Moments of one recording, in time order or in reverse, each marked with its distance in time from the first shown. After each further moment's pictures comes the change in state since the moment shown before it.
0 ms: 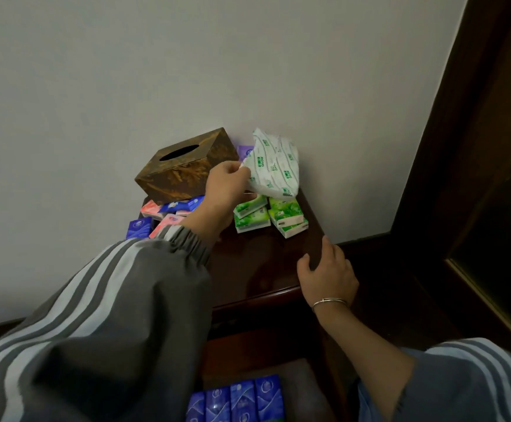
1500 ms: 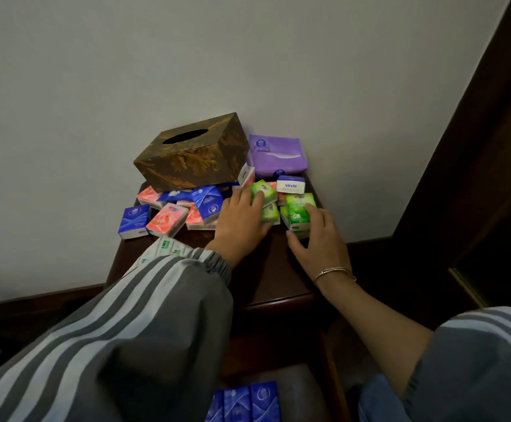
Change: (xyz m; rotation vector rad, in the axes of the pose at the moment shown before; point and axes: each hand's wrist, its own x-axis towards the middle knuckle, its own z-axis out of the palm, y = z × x) left_hand 0.025 -0.101 -0.005 1.367 -0.060 0.508; right_hand 0.054 -0.035 0.010 0.152 -0.030 -0.416
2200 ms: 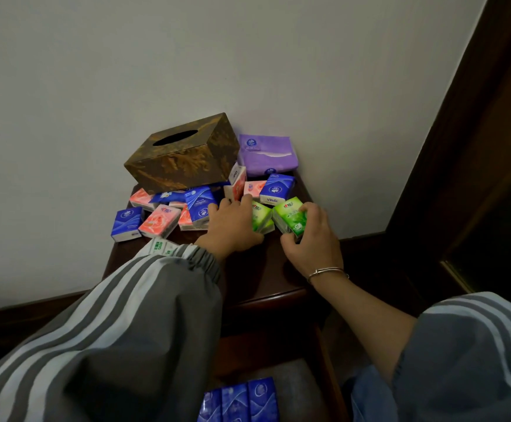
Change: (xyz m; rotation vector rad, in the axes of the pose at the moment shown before) left_hand -0.003 0.004 -0.012 -0.056 -0.205 -0.101; right_hand -0.008 -0.006 -0.009 0.126 0.066 0.029
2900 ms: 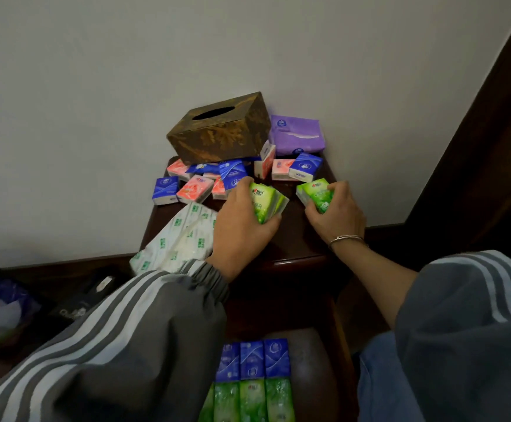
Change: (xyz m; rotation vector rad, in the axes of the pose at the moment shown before) left_hand -0.108 -0.008 -0.009 -0.552 0.464 -0.088; right_hand 0.001 -0.001 0.000 -0.094 0.046 0.064
